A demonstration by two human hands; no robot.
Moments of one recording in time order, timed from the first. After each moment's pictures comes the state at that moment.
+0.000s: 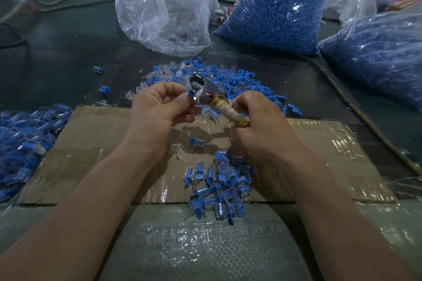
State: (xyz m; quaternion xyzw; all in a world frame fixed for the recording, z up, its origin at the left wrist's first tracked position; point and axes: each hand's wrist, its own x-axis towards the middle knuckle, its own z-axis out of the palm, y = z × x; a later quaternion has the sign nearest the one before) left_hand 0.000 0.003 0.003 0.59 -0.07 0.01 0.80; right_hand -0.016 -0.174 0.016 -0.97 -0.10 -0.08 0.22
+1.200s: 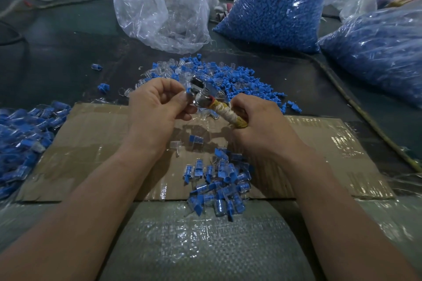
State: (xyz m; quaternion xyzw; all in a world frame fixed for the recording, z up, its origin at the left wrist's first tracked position) left_hand -0.005 0.000 0.005 0.69 -0.08 0.09 0.72; right_hand -0.021 -0.173 0.021 -0.97 -0.12 -0.03 0.23
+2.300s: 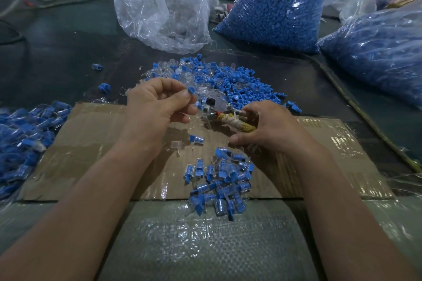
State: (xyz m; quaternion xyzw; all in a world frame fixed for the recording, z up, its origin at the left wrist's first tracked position) left_hand -0.008 0.005 0.013 0.65 -0.04 0.03 0.76; right_hand -0.003 -0.200 0.009 -0.98 -0.03 0.05 0.20
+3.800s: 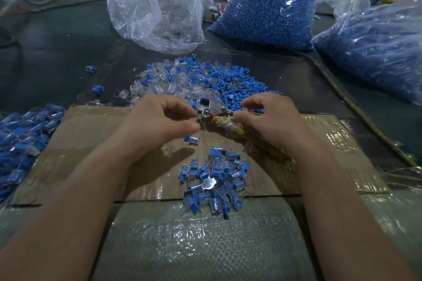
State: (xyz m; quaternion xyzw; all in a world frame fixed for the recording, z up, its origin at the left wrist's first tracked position) left_hand -0.007 0.013 0.012 0.82 -0.13 -0.07 0.55; right_hand -0.009 -0.207 0.014 -0.97 -0.02 -0.06 0.24
